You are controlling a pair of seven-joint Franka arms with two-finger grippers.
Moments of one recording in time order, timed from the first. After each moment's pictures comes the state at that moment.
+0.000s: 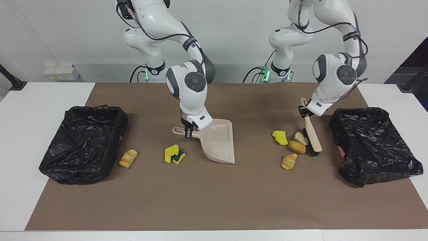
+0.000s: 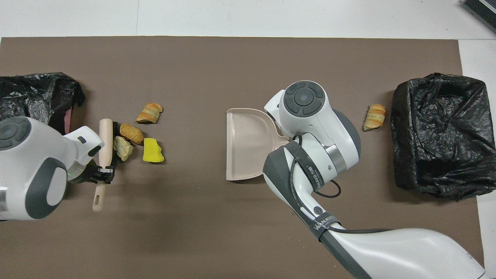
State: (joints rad) left arm 0.11 -0.03 -0.22 -2.26 0.02 2.01 -0.10; right arm 0.38 0.37 0.08 -1.68 -0.16 1.93 -1.01
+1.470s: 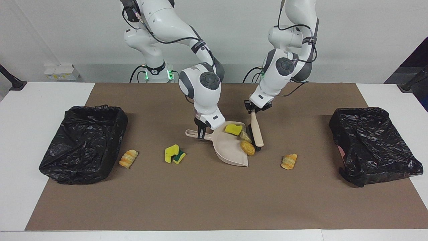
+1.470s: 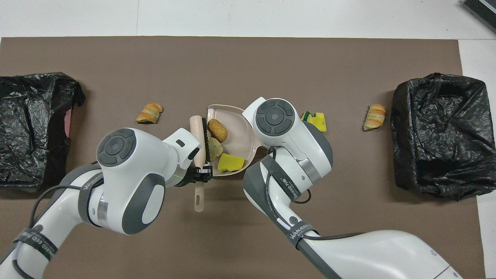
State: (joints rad) left arm -0.28 0.03 -0.21 -2.14 -0.34 2.12 -0.33; right arm 0.46 0.42 0.08 -1.69 -0.18 2.05 -0.86
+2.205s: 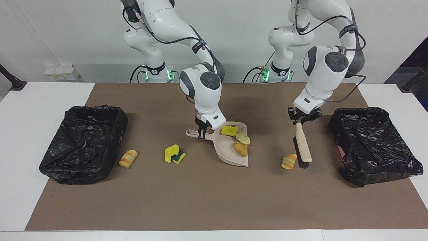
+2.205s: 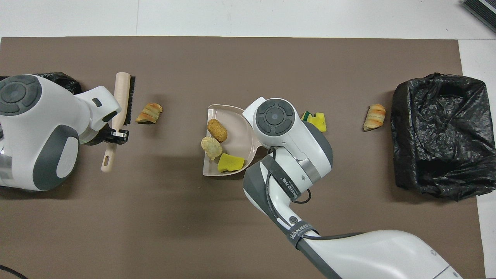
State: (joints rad) left arm 0.02 0.11 -0.19 -1.96 0.11 2.05 -0.04; right arm 0.46 0.42 0.08 -1.69 -0.18 2.05 -0.86
